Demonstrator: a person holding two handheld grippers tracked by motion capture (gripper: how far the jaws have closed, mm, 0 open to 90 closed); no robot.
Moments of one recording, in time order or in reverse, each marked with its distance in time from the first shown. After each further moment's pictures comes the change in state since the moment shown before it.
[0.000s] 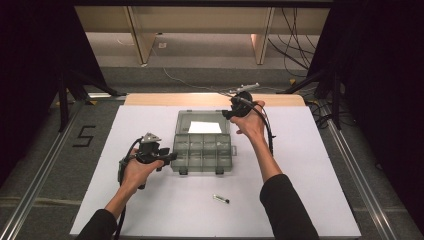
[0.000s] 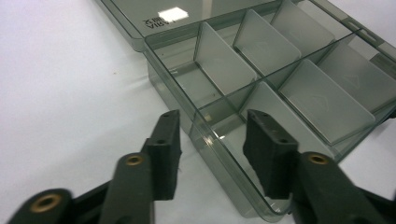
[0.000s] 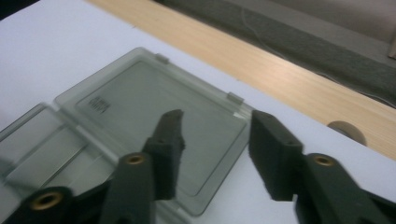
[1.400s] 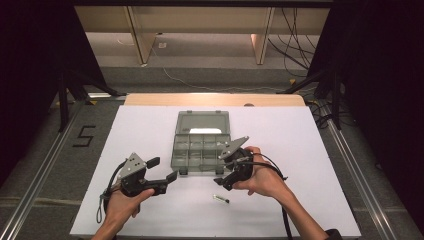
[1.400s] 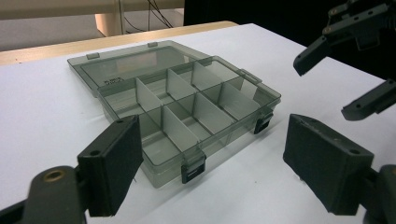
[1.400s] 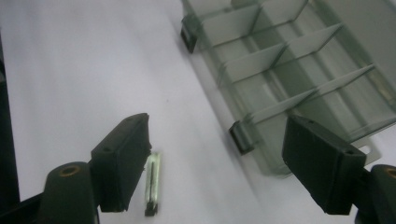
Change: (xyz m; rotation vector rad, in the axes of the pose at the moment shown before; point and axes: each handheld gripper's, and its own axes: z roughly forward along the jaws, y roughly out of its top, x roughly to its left) left arm -0.062 -0.040 -0.079 -0.309 -0.056 0.074; right arm 0.107 -0.093 -0.079 0.181 0.323 -0.398
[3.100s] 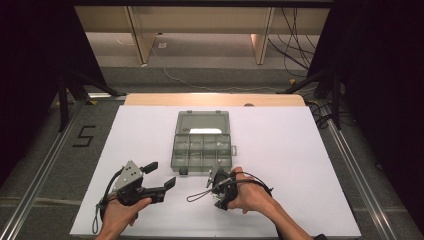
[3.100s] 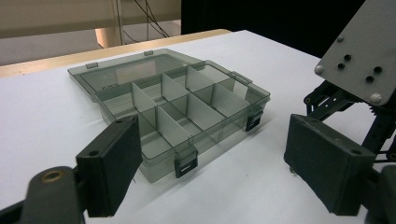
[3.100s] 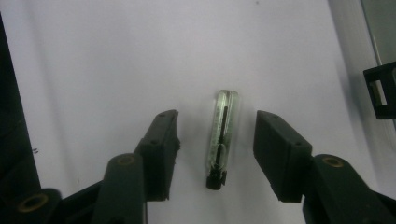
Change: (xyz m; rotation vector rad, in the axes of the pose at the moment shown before) left arm -0.008 -0.009 -0.013 -0.045 -0.005 0.039; right arm 0.035 -0.013 0.055 0.339 0.126 -0.095
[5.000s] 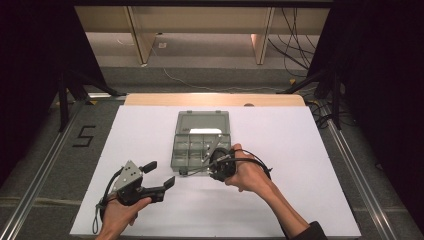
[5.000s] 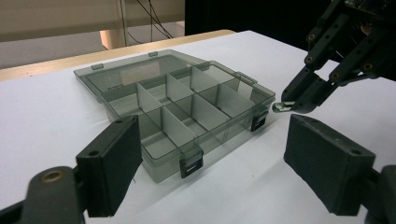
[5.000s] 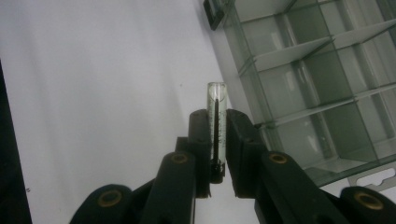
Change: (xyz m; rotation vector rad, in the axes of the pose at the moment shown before) left arm 0.001 -0.001 0.001 -0.009 0.010 0.000; right arm -0.026 0.033 -0.053 -0.104 -0.091 0.004
